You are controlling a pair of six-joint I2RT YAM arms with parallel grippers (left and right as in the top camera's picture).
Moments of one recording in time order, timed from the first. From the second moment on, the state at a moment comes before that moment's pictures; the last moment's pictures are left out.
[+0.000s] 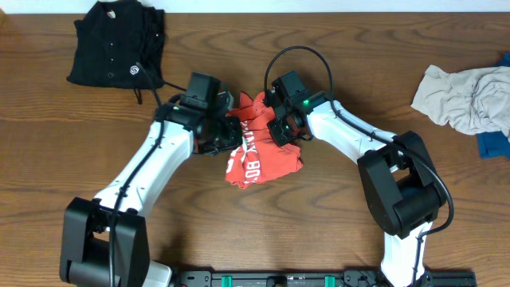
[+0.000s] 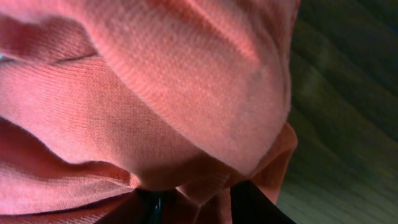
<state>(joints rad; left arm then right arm) -0.33 1.63 1.13 -0.73 0.38 -0.46 0.52 2.06 1.38 -0.58 -0.14 0.06</state>
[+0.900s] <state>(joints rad) -0.51 1.63 1.13 -0.55 0.29 -0.49 0.52 2.06 1.38 -0.59 -0.13 0.08</state>
